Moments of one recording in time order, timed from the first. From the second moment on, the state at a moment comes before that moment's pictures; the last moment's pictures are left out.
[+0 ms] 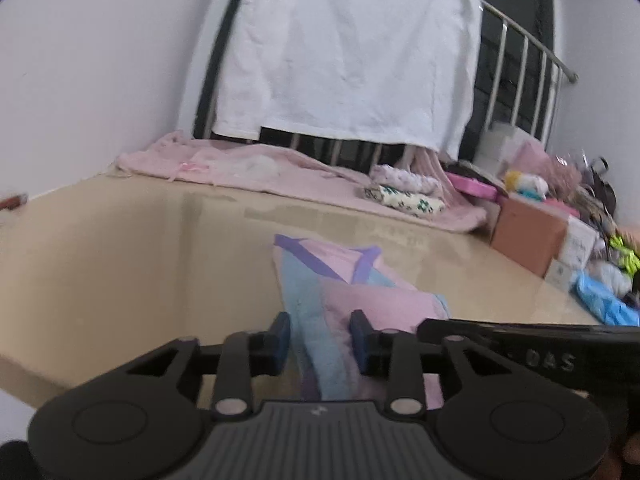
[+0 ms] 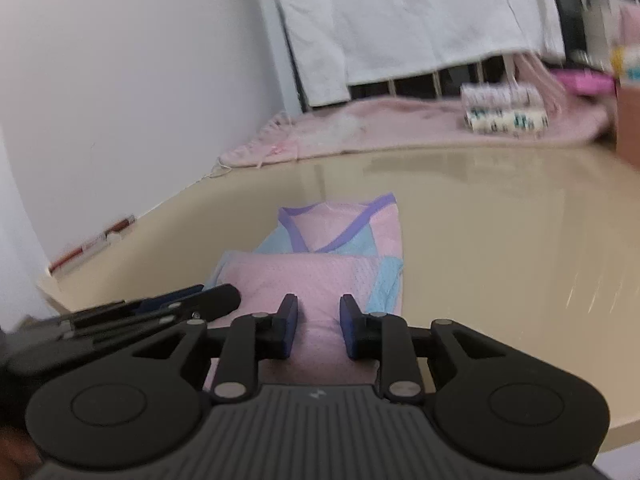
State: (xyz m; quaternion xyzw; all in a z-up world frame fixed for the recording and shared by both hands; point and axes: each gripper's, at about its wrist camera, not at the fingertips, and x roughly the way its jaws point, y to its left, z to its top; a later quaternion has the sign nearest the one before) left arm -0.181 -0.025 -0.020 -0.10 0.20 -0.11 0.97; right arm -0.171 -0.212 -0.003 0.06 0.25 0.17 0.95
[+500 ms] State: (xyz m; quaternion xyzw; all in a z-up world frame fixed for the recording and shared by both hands) left arm -0.171 -0.033 -0.010 -0.08 0.19 -0.10 0.97; right arm -0.165 -0.229 0.001 0.11 0.21 0.16 0.96
